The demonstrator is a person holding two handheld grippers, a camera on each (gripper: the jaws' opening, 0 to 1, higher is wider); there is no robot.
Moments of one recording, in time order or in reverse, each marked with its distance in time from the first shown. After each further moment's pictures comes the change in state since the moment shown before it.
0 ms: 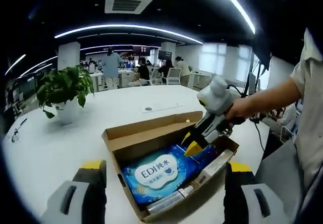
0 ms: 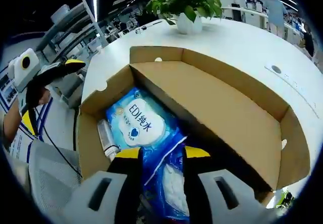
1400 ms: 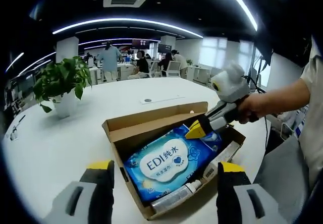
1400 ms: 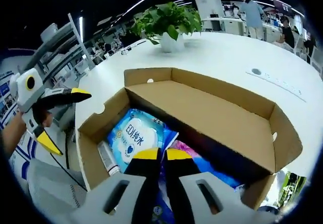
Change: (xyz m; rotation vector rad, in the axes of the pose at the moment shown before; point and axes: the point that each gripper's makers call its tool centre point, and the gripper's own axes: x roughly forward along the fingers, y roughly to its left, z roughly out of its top) left arm 0.018 0.005 -0.018 -0.007 0.058 0.010; right arm -0.024 0.000 0.017 0.008 -0.174 -0.139
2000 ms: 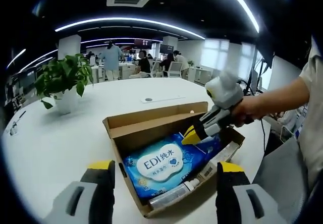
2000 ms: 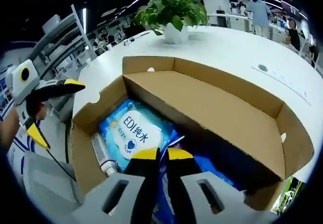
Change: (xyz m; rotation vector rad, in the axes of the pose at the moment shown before) left arm -0.003 -0.001 -0.003 -0.022 -0.005 0.004; right arm 0.020 -0.005 -0.018 0.035 0.080 0.017
